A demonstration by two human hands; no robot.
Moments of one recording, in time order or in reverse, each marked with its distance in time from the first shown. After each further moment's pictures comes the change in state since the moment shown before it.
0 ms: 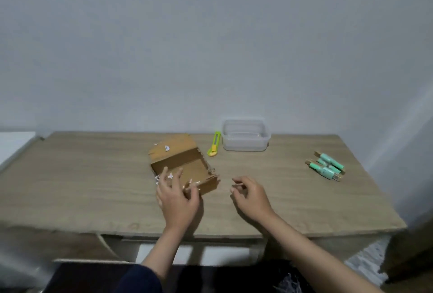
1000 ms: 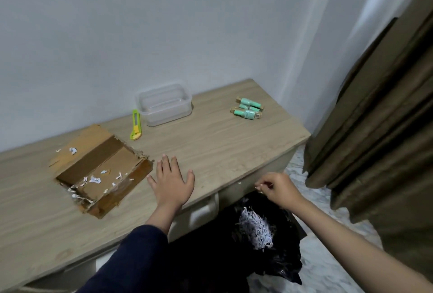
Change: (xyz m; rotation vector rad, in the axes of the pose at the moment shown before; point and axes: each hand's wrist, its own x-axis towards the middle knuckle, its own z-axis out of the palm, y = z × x) left_hand -0.044 0.025 0.107 0.419 -0.683 0.267; right_hand -0.150 0.101 -0.118 -0.288 0.048 0.399
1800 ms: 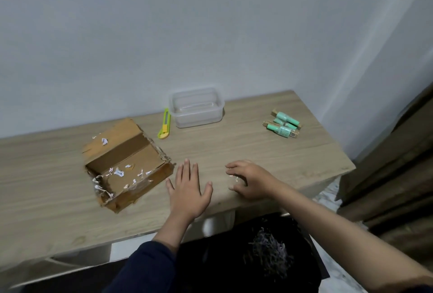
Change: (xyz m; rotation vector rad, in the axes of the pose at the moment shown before) left_hand -0.001 0.002 -0.001 -0.001 -0.011 -0.040; right_hand 0.120 -0.071 0.036 -0.147 -0.313 -0.533
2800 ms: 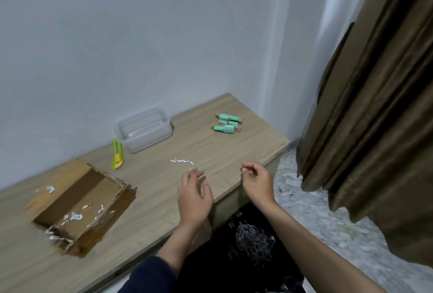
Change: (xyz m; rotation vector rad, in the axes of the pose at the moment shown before) left_hand -0.033 0.091 0.003 -0.566 0.213 0.340; right_hand -0.106 -0.013 0.002 0.699 0.999 0.737
